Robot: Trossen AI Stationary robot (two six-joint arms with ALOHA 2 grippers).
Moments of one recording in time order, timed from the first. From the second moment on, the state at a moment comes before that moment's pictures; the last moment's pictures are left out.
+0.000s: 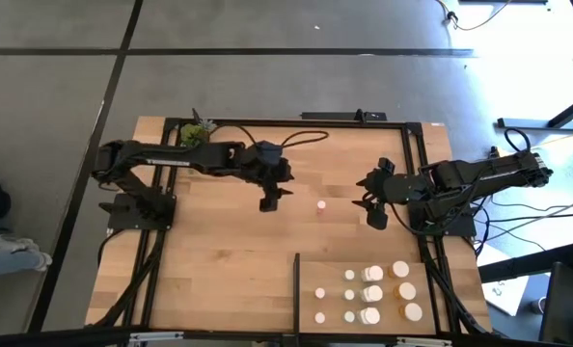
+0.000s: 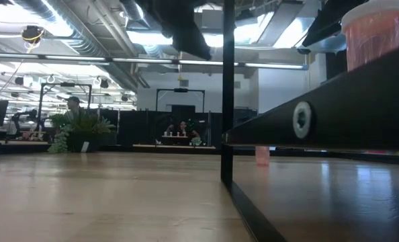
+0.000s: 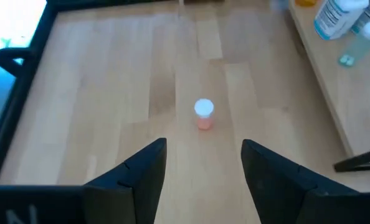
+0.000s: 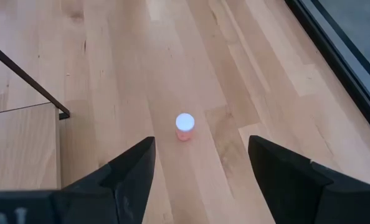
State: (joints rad) left arm 0.11 1.56 1.29 -0.46 0.04 0.14; right arm 0.23 0.99 0.98 -0.82 0.36 0.33
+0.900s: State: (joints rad) left arm 0.06 1.49 1.29 -0.55 0.01 0.14; right arm 0.18 1.29 0.98 -0.61 0.16 0.08
